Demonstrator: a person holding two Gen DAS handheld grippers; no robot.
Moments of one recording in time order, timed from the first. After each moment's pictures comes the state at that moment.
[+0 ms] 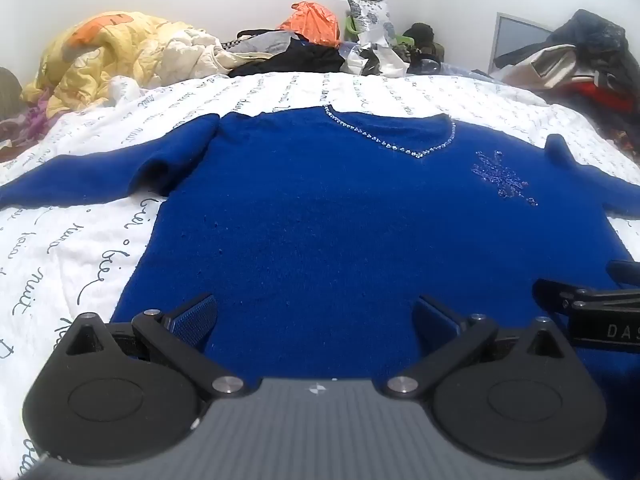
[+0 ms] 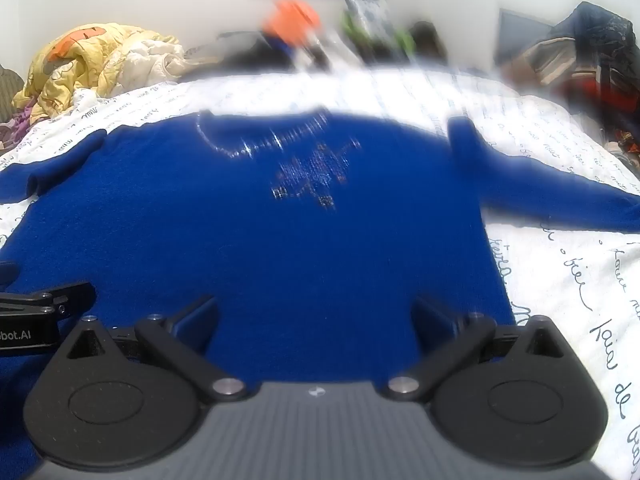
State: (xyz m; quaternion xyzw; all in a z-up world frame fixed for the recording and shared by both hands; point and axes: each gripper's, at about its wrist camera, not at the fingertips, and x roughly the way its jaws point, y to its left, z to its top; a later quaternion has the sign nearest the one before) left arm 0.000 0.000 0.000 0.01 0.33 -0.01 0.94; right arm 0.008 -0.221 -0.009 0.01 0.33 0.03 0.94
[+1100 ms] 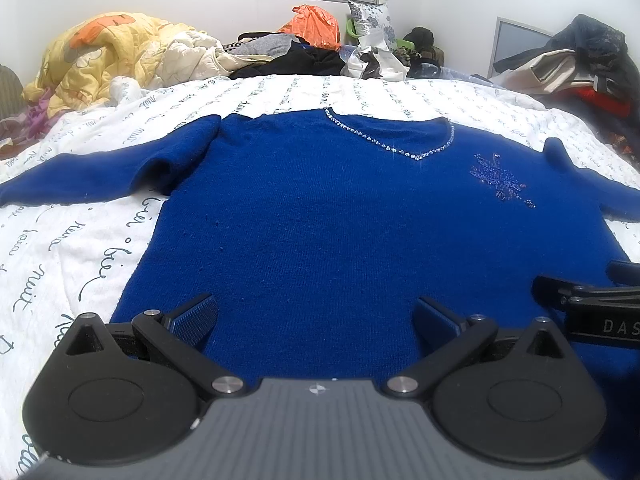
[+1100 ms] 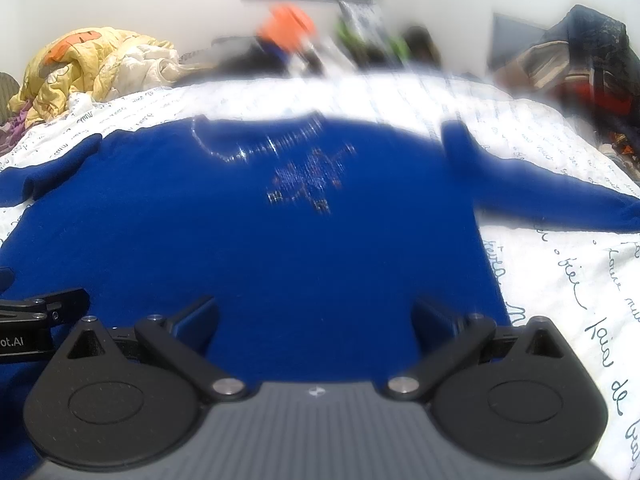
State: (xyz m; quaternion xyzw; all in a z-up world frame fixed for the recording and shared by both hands) left arm -0.002 -0.002 0.001 0.00 0.33 -0.01 0.94; right arm 0.007 -0.221 -0.009 0.00 0.33 0.02 0.94
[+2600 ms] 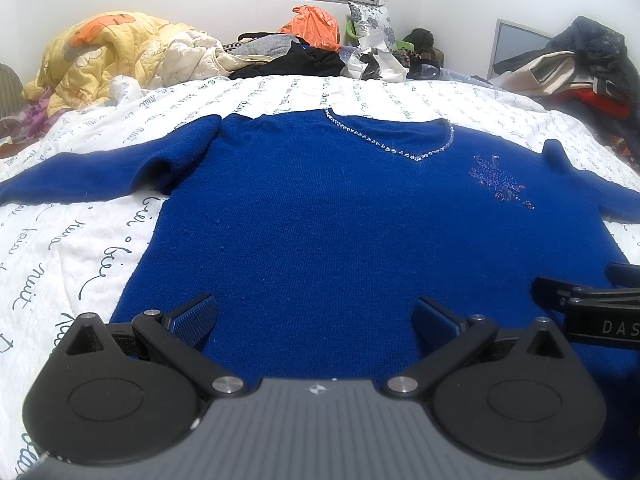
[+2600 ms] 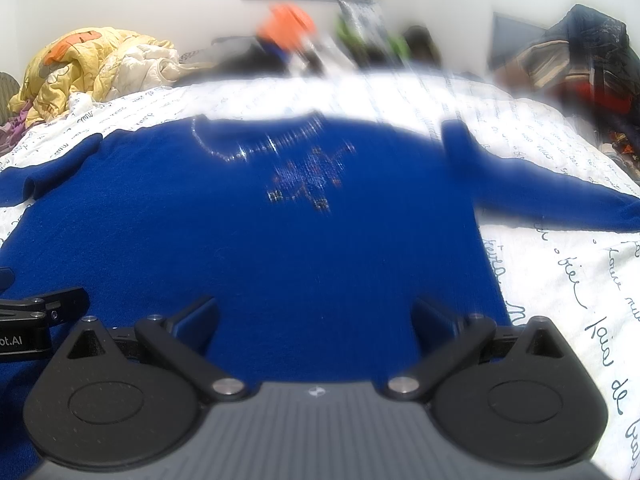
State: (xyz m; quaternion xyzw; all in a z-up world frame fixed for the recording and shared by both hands) left arm -0.003 -0.001 0.001 0.00 0.33 -0.01 0.94; right arm 0.006 -0.220 -0.009 0.00 0.33 0.02 0.94
